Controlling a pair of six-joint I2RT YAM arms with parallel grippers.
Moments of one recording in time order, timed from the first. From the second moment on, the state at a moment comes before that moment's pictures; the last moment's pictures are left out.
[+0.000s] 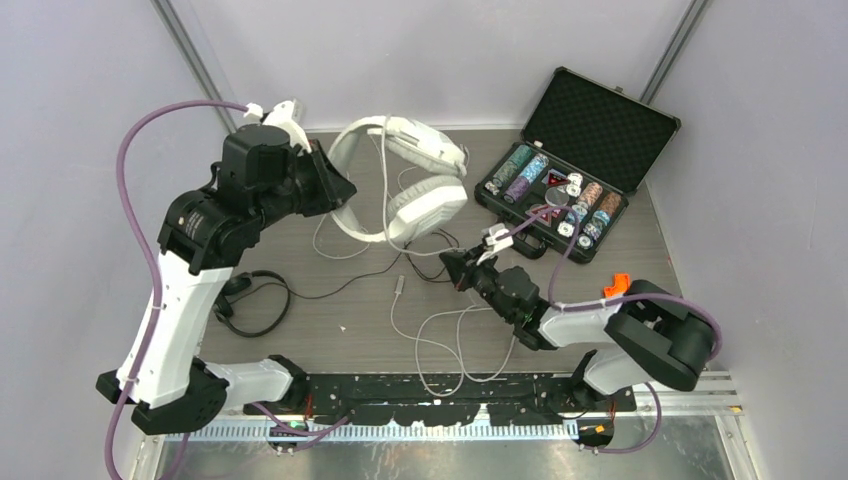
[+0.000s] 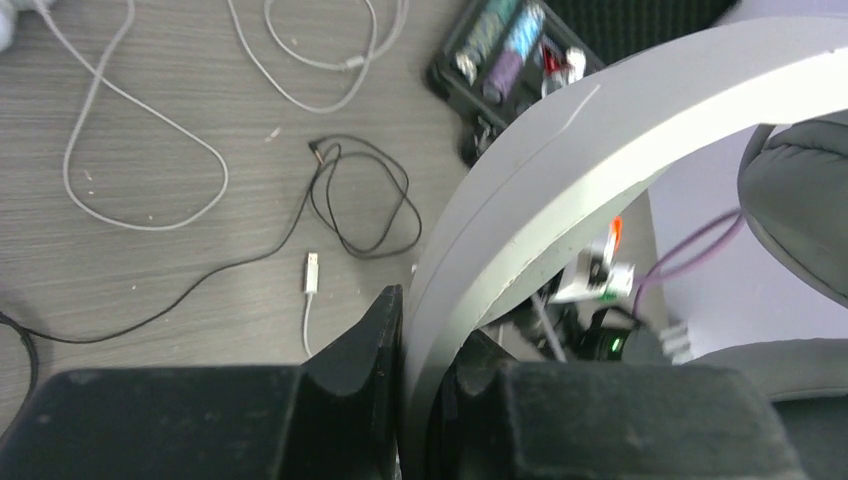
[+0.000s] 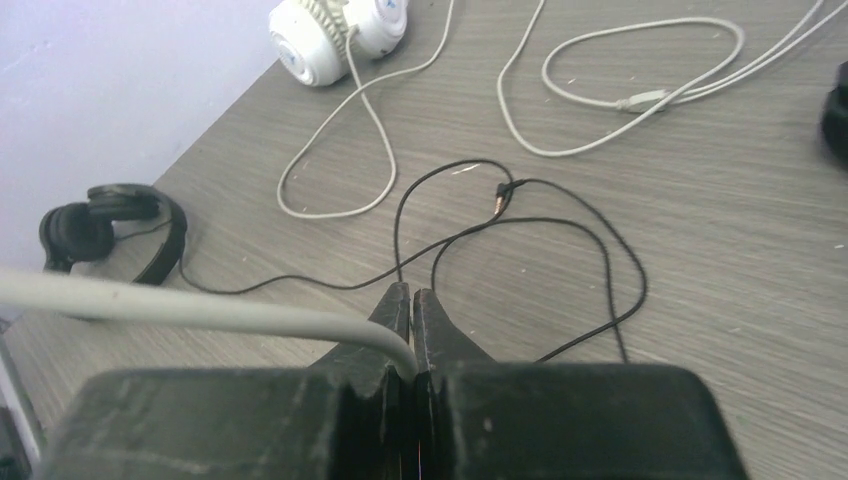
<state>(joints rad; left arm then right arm) -0.58 1.21 1.88 -1.14 -0.13 -0.64 0.90 1.44 0.32 1.12 0.26 0.38</state>
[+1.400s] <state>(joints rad) -0.58 1.16 1.54 -1.13 0.59 0.08 0.76 0.98 0.83 -0.11 -0.11 0.55</state>
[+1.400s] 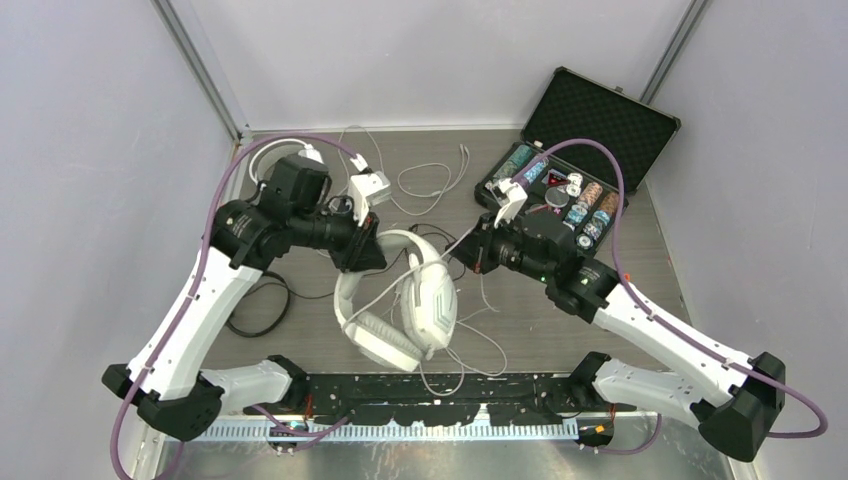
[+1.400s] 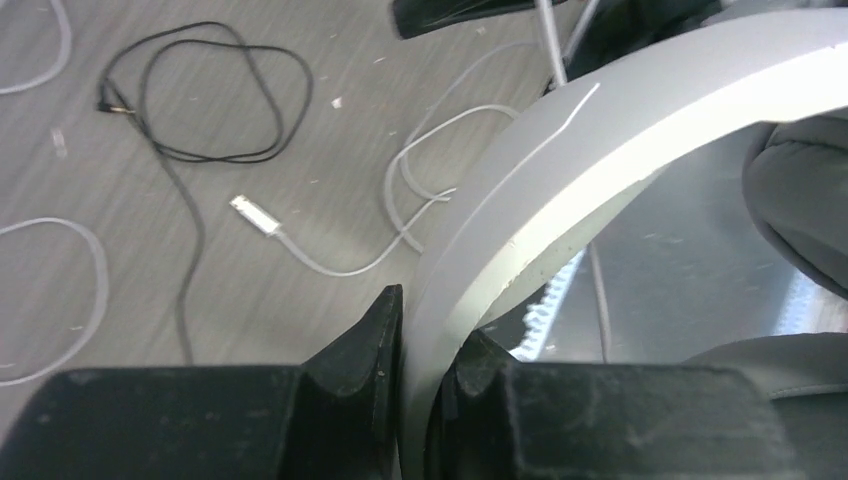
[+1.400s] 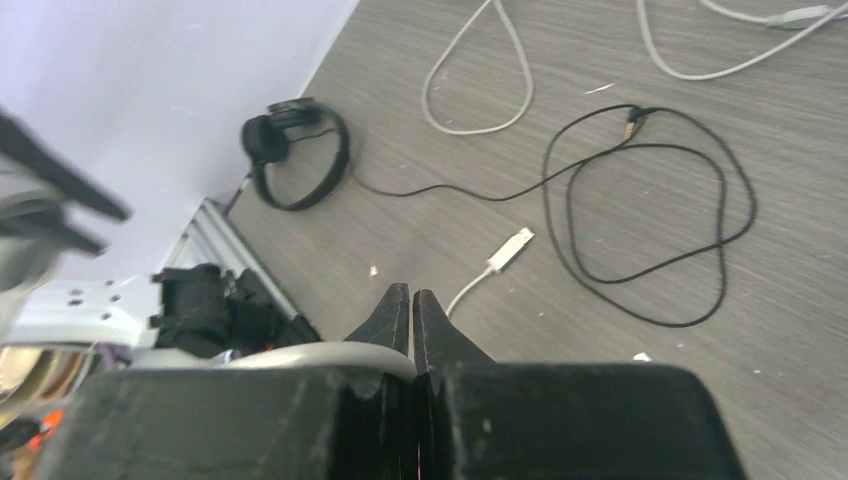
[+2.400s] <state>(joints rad) -0.62 1.13 1.35 -0.98 0.03 0.47 0.76 0.98 0.98 -0.44 -0.43 0.74</state>
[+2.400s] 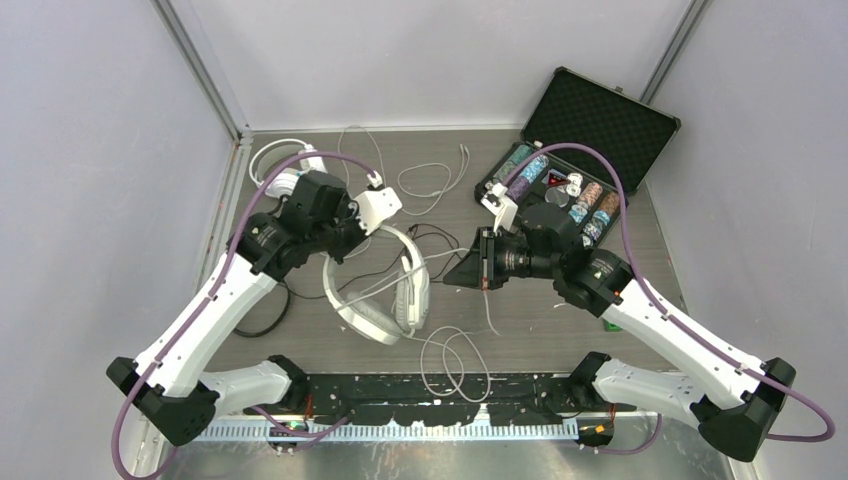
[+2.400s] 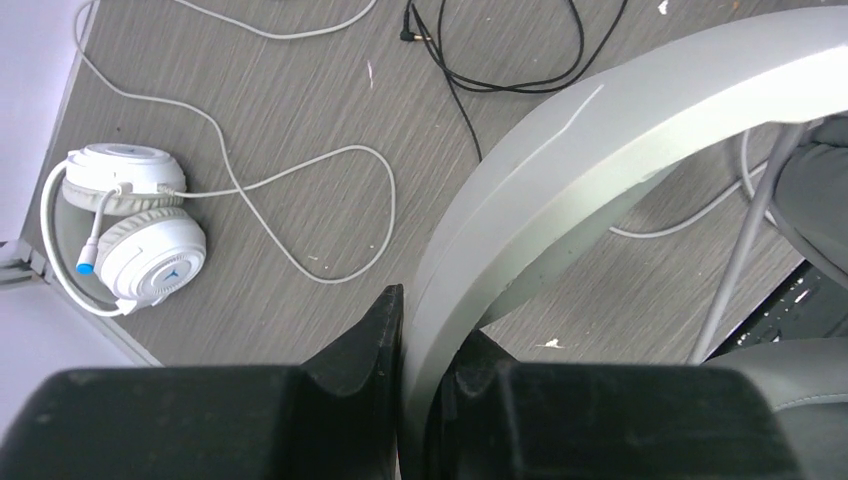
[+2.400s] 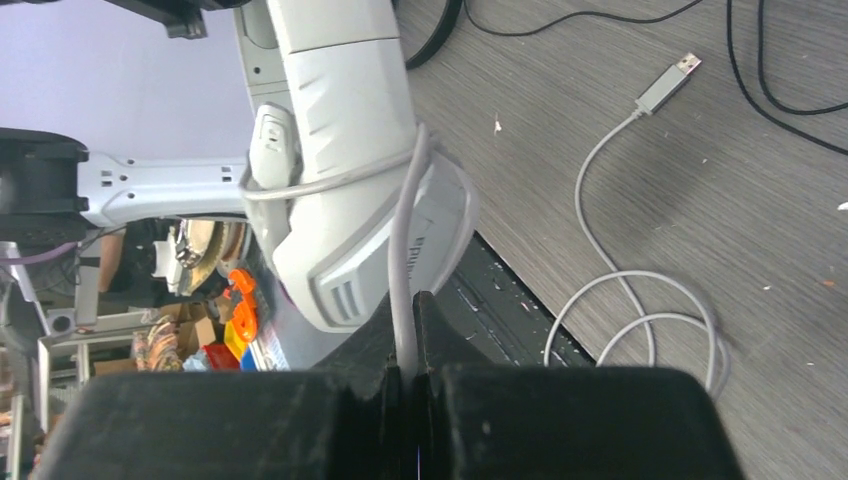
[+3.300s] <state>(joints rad) -0.62 1.08 1.25 -0.88 -0.21 0.22 0.78 1.14 1.02 -0.10 -0.54 1.04</state>
